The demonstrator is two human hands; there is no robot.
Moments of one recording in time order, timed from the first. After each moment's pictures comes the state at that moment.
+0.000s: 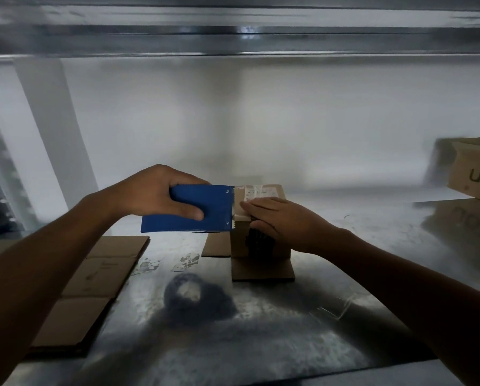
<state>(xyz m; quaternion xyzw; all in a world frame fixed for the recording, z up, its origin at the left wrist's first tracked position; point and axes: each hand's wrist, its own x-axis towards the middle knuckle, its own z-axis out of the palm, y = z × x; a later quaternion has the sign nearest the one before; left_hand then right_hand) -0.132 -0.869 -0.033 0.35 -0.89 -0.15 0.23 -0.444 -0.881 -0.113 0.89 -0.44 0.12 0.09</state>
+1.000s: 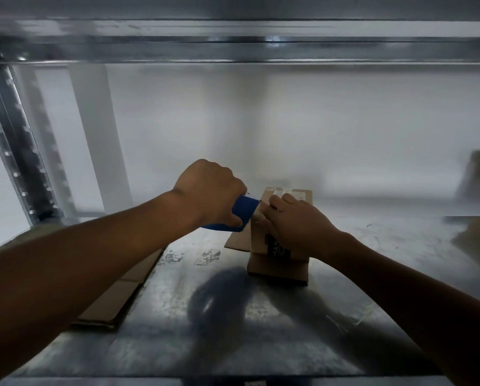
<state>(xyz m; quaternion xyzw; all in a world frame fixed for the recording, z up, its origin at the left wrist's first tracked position) -0.200 -0.839 -0.027 0.48 -0.77 0.41 -0.04 -0.414 -0.877 -0.111 0.87 -0.37 0.11 0.31</state>
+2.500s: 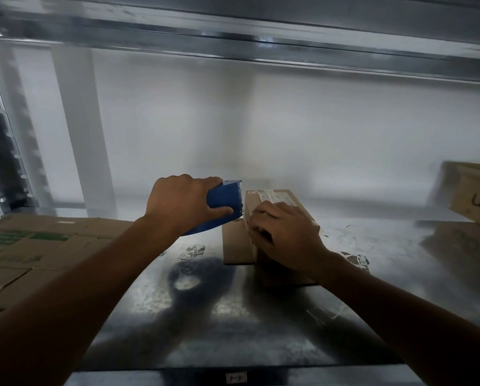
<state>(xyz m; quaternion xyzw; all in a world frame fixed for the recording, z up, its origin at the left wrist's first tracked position) -0.177 -0.845 -0.074 0.60 -0.72 0.29 0.19 -0.419 -0.837 -0.120 0.86 -0.40 0.23 0.20</state>
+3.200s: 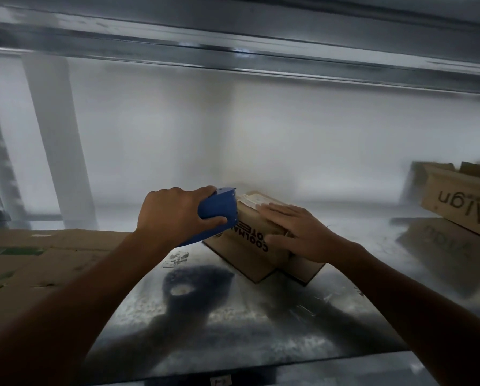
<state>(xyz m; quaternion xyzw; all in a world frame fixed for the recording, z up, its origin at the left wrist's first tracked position) -0.192 -0.837 -0.083 0.55 -0.75 0.28 0.25 -0.489 -0.847 -0.103 0.87 -0.47 0.13 0.02</state>
